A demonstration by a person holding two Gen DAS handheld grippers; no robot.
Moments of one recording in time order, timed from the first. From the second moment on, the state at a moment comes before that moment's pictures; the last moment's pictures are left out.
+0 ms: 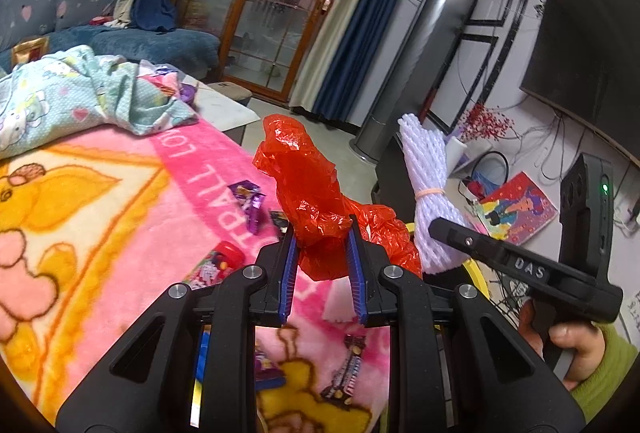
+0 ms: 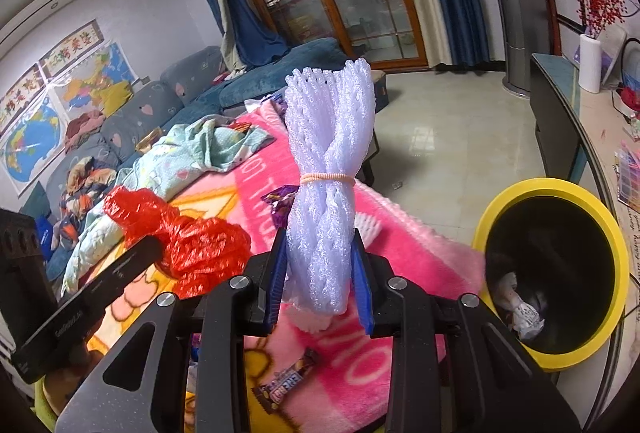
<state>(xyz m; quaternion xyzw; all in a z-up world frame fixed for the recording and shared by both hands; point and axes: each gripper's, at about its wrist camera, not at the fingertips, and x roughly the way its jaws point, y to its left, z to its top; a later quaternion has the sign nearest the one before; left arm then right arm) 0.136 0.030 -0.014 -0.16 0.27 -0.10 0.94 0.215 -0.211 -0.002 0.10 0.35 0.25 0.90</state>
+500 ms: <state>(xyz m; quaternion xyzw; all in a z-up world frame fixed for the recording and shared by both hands) 0.141 -0.029 -0.021 -0.11 0.29 -0.15 0.94 0.229 -0.272 -0.002 0.13 0.34 0.20 0.91</state>
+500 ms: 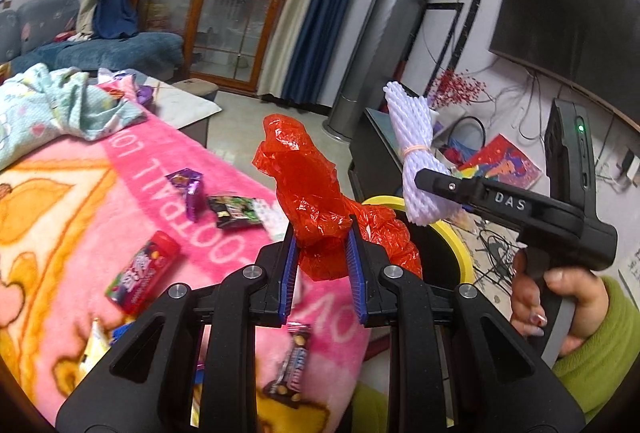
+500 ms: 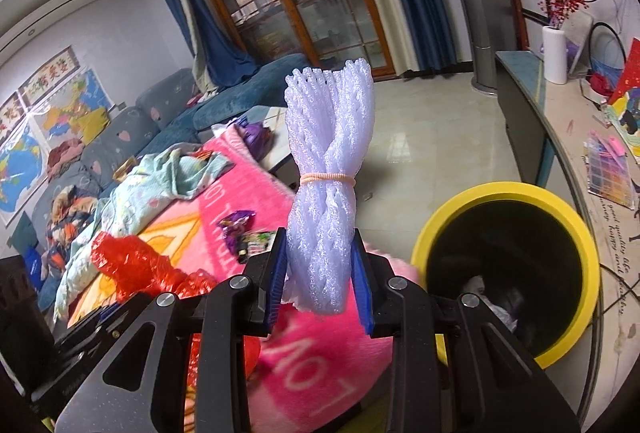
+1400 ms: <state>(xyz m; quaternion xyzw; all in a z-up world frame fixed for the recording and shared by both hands) 0.156 -0.131 -0.040 -0.03 0.31 -0.21 0.93 0.241 -0.387 -0.027 0.17 0.34 0.08 0.92</state>
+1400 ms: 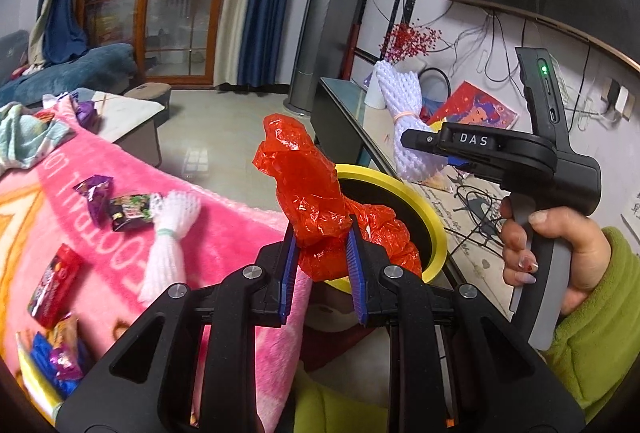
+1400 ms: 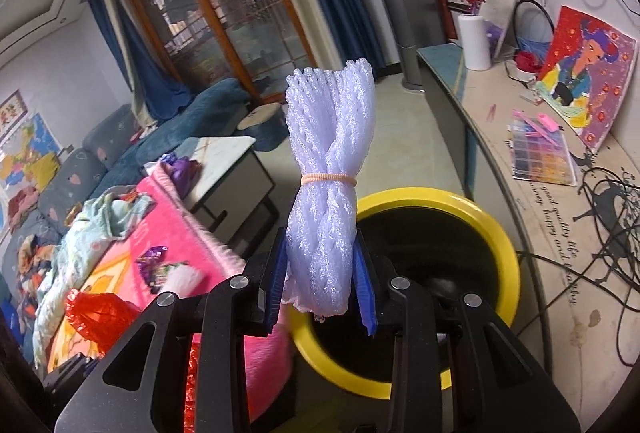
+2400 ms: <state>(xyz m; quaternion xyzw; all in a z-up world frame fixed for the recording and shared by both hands) 0.236 -0.196 -0.088 0.01 0.37 -0.21 0.90 0.257 -0.443 -0.084 0.25 0.42 0.05 0.87</state>
